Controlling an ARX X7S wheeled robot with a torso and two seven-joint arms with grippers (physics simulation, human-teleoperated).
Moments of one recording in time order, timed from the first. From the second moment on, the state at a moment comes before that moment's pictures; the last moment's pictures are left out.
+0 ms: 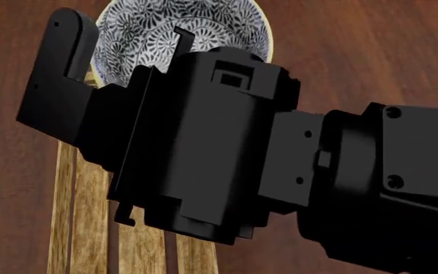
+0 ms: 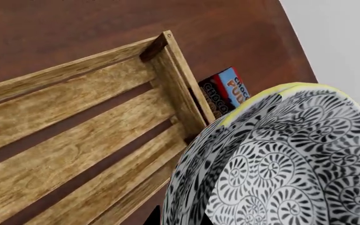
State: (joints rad) left arm -0.15 -0.57 -0.08 0.69 -0.66 -0.30 -0.53; right arm 1.86 0.23 -1.41 -0.06 1.28 1.24 0.39
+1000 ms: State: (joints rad) left arm -0.14 -0.58 -0.12 0.69 -0.68 -0.29 -0.54; right arm 1.78 0.15 -1.47 -0.10 1.27 1.19 0.38
